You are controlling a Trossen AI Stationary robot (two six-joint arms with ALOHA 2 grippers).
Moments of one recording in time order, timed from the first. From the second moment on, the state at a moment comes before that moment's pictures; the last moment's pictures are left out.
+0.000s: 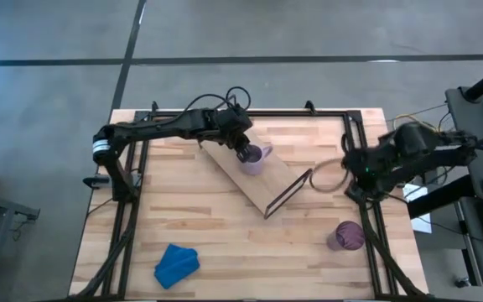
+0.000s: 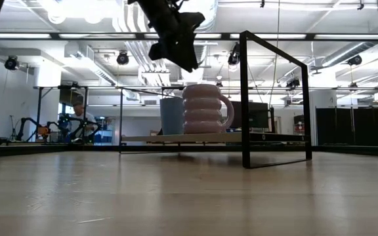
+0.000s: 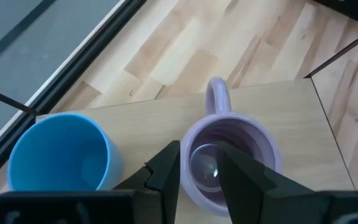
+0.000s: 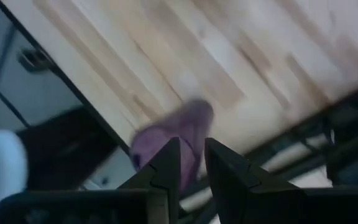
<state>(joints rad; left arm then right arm) 0.24 1.73 1.65 -0.77 -0.16 -0.28 0.21 1.02 1.34 -1.57 -0.24 1.00</state>
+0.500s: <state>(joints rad) 0.24 1.72 1.63 -0.77 -0.14 -0.28 0.50 1.03 1.19 -1.55 -0.24 1.21</state>
